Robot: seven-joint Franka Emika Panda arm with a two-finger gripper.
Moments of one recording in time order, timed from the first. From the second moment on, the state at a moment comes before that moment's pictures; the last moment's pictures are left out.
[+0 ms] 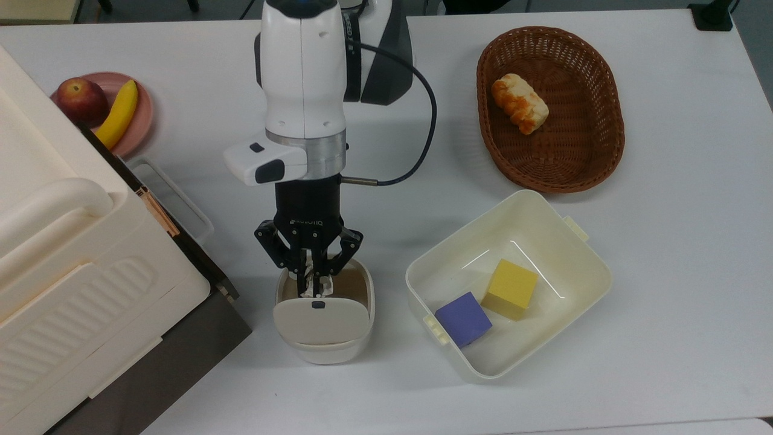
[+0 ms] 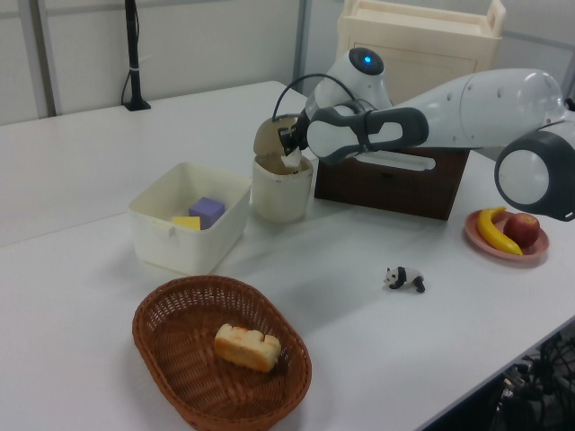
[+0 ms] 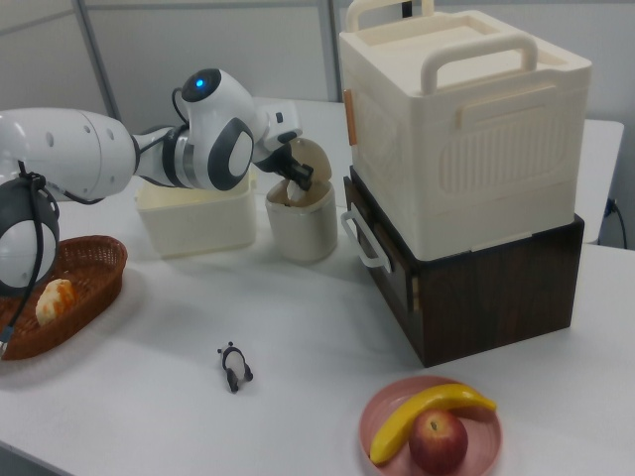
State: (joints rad) arm 0.00 0.56 0.01 -1.48 -0.11 2.69 0.27
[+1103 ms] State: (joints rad) arm 0.00 0.56 0.02 -1.47 -0.20 2.69 0.27
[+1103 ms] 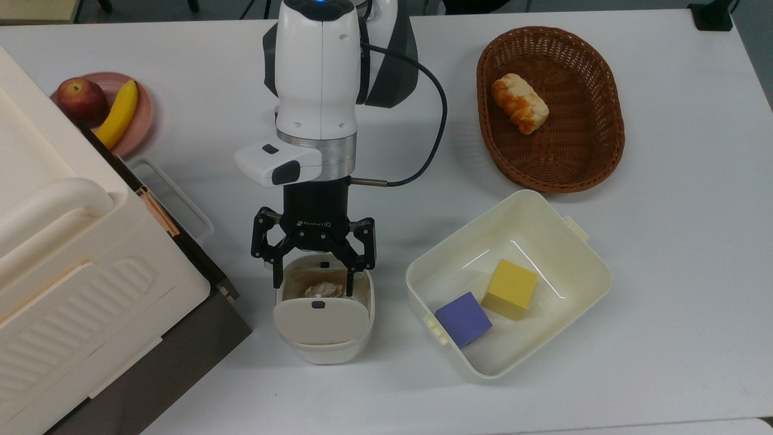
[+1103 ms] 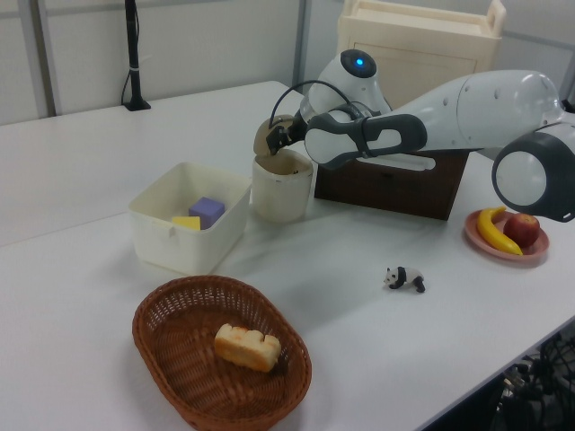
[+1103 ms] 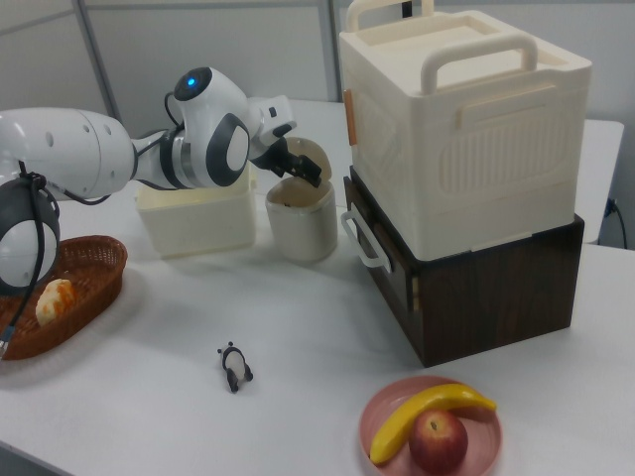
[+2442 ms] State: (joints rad) arm 0.01 0.13 0.07 -1.55 -0.14 1.81 0.27
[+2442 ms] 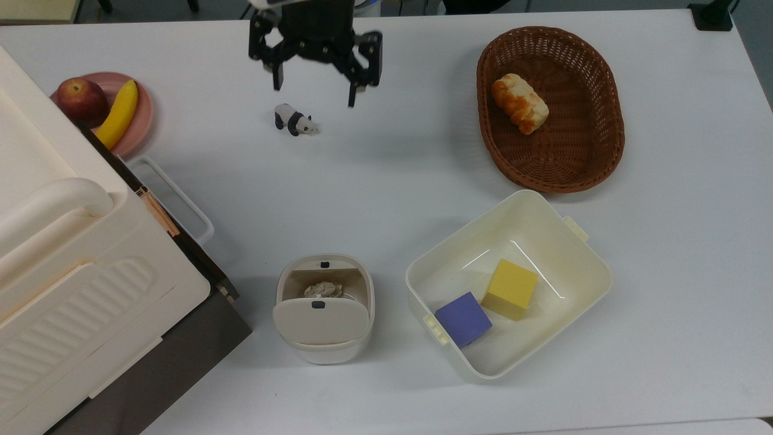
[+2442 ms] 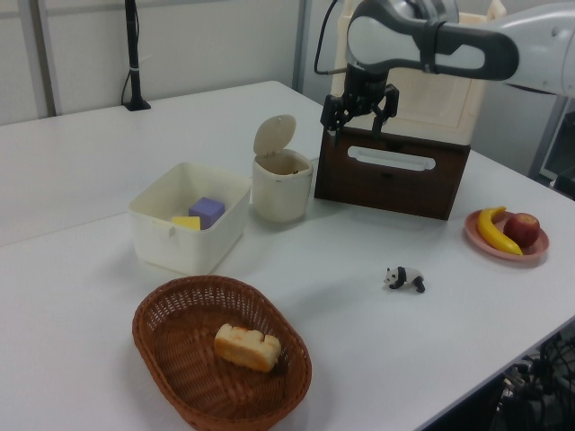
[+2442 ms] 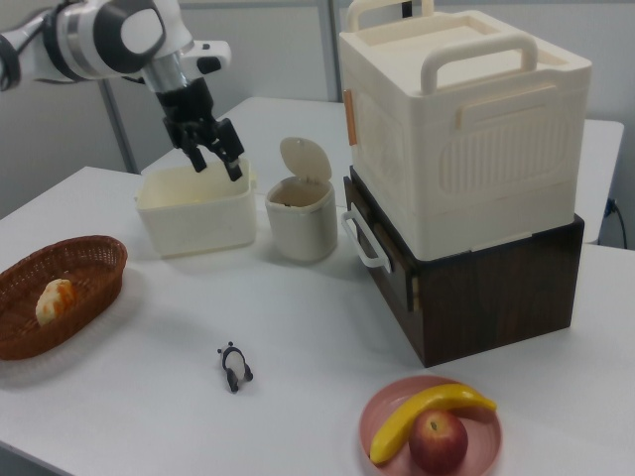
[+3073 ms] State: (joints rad) arm 0.03 0.02 0.00 -1.60 0.00 1.72 0.14
